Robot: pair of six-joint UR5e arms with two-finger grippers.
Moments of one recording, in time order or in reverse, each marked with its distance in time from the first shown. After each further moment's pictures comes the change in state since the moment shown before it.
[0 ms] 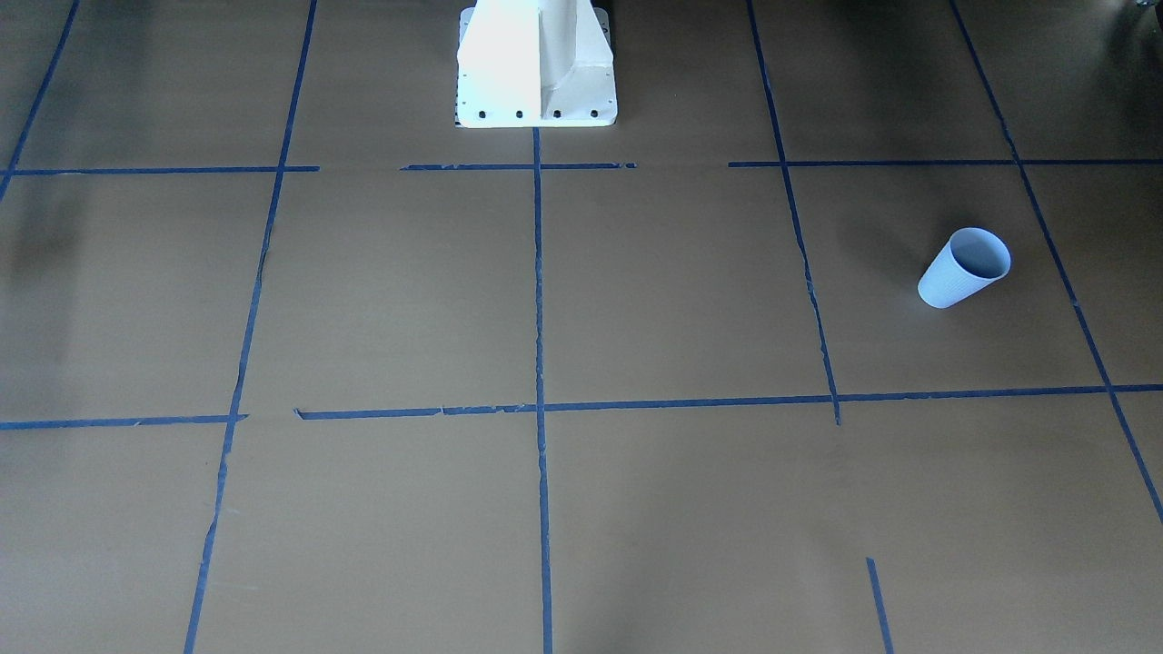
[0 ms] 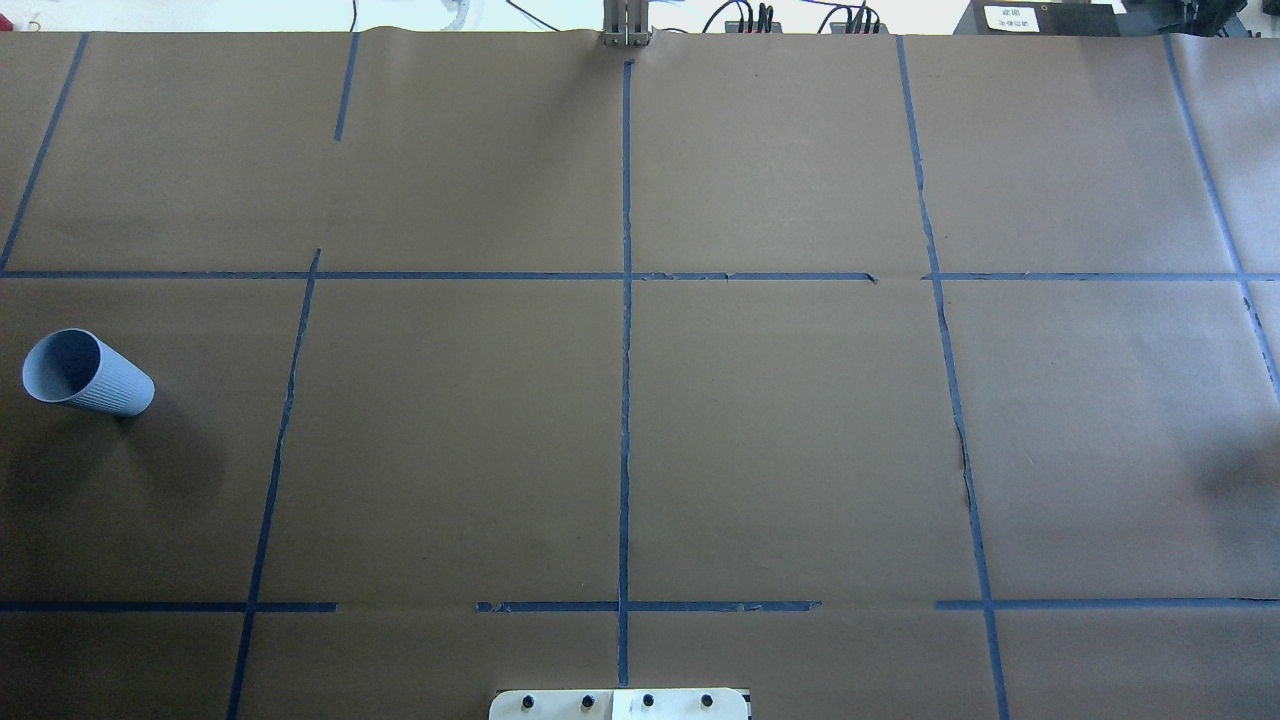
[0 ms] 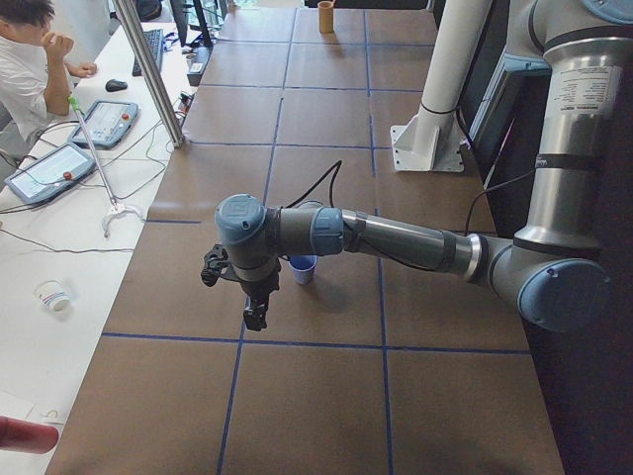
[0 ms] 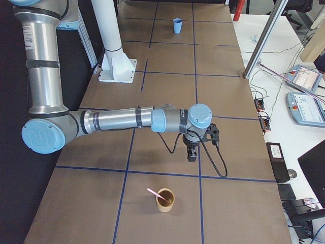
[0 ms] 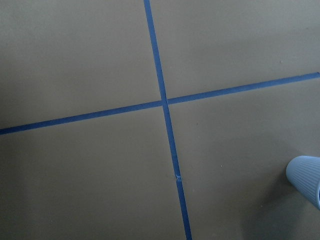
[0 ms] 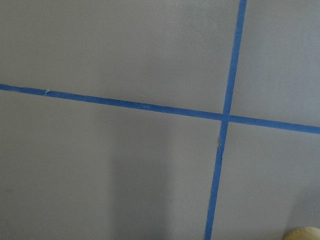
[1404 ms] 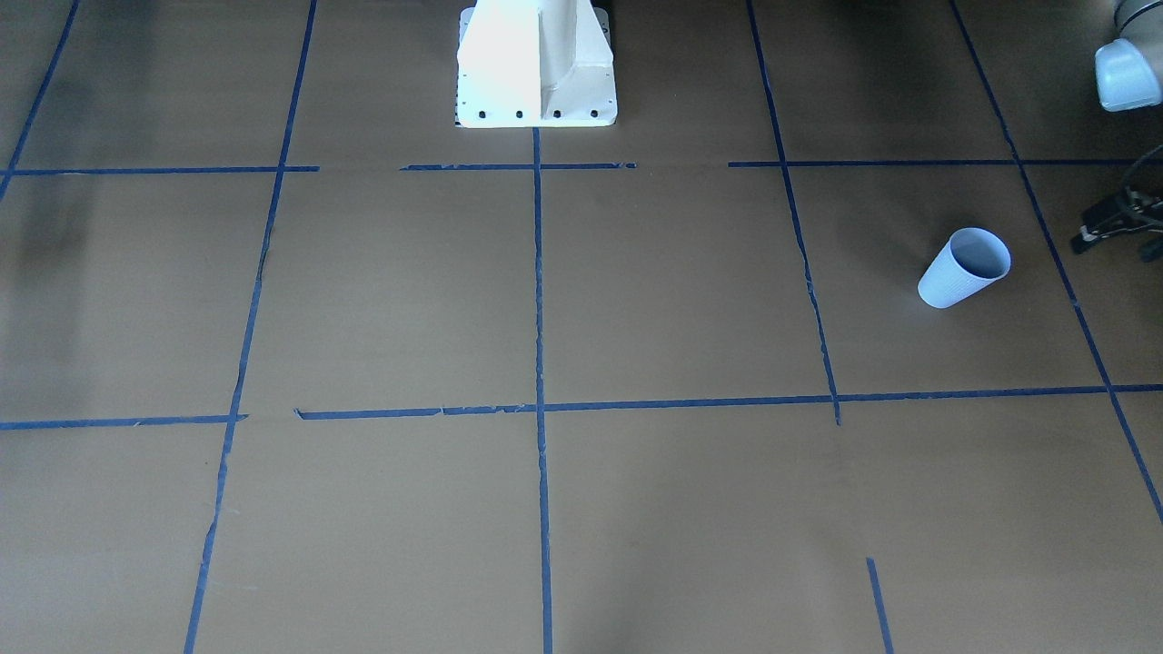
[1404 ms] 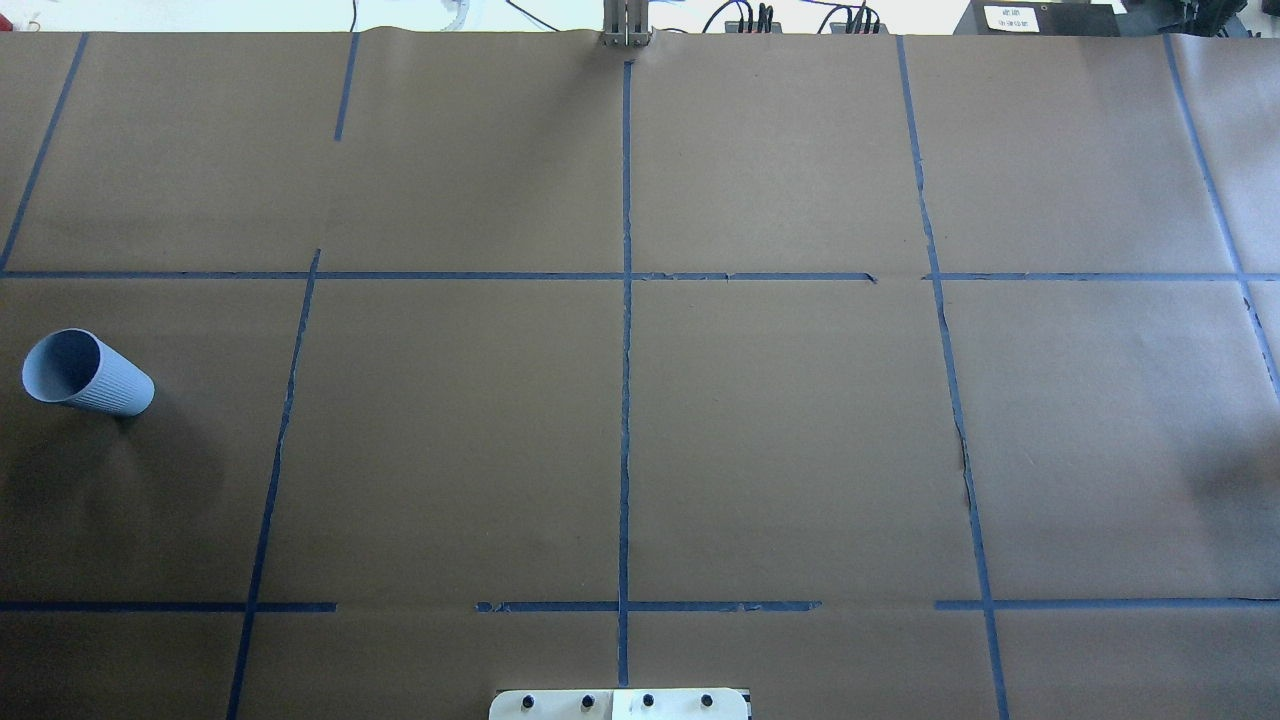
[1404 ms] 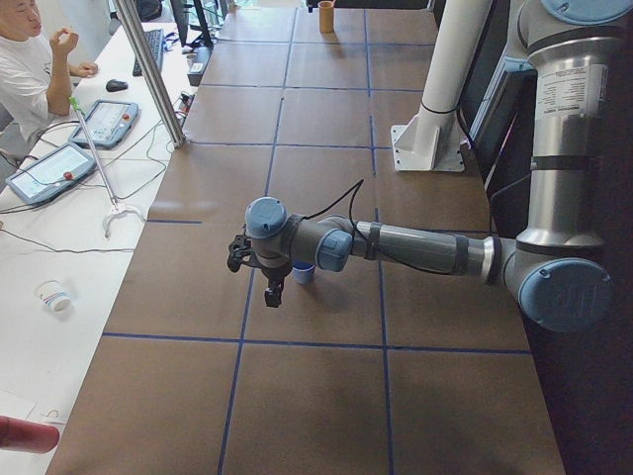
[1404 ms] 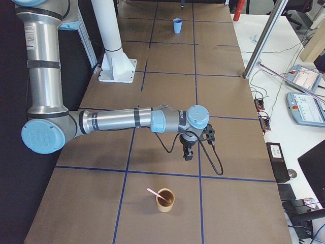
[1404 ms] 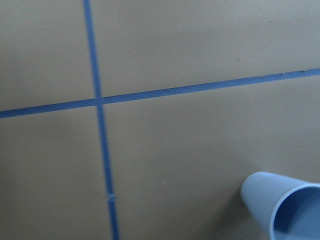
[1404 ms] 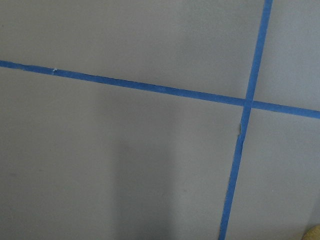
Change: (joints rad) left arm 0.292 0.107 -0.003 -0.511 -0.055 -0.590; right arm -0.062 -0.024 0.002 0.026 0.010 -0.001
